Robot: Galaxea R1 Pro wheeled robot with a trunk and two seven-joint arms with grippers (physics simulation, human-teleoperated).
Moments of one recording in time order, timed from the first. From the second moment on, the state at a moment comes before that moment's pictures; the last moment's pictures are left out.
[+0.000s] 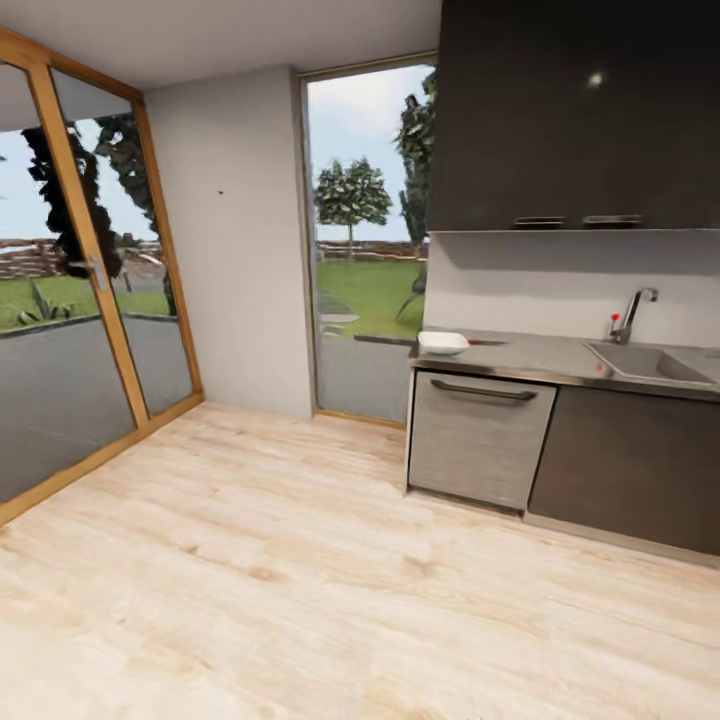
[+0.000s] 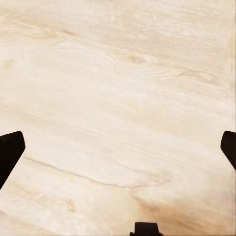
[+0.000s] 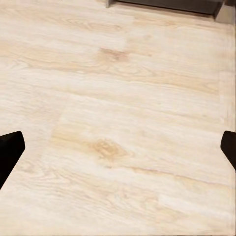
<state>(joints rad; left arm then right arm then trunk) 0.00 0.08 0.01 -0.49 0.00 -0.19 0.00 0.00 0.04 0.00 -0.62 0.00 -0.37 -0.07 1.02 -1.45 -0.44</state>
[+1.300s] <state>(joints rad) 0.00 0.08 0.01 -0.49 0.00 -0.19 0.00 0.00 0.04 0.00 -0.62 0.00 -0.37 -0.07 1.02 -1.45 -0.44</state>
